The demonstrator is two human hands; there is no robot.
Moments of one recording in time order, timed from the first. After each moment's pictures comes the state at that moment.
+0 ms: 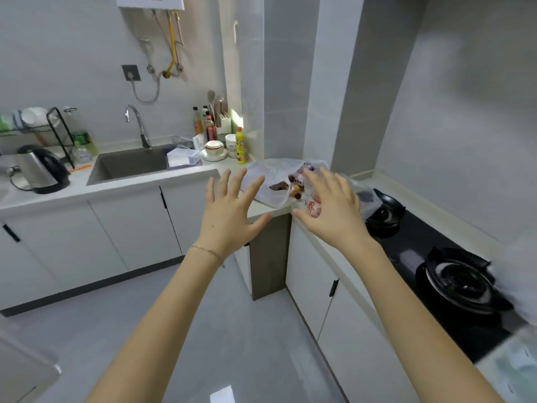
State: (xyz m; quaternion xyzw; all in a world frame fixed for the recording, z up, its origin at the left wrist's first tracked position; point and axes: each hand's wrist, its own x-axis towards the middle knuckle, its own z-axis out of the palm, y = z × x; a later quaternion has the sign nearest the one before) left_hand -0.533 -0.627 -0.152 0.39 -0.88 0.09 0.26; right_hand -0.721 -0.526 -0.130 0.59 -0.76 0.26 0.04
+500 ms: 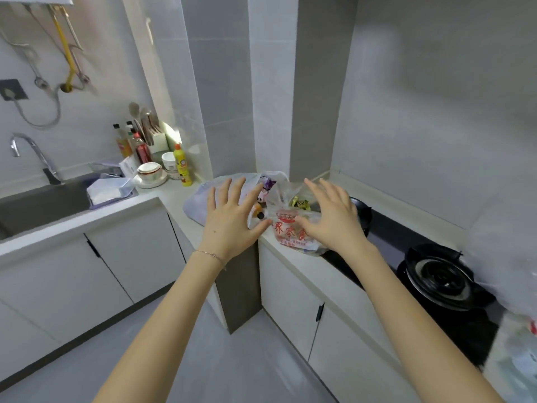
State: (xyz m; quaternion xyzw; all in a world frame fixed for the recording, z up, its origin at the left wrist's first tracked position) left_hand -0.668 -0.780 -0.170 0.27 -0.92 0.06 0.26; right_hand -0.833 -0.631 -0.154 0.48 -0.84 0.25 0.04
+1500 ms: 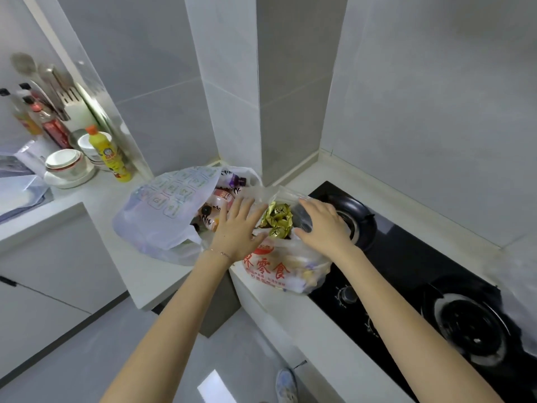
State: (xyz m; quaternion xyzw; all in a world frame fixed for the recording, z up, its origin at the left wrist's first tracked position) left_hand -0.943 -0.958 -0.299 0.23 -0.97 -0.03 0.02; right_hand -1.100 -0.804 -0.287 0.44 -0.87 0.18 -0.11
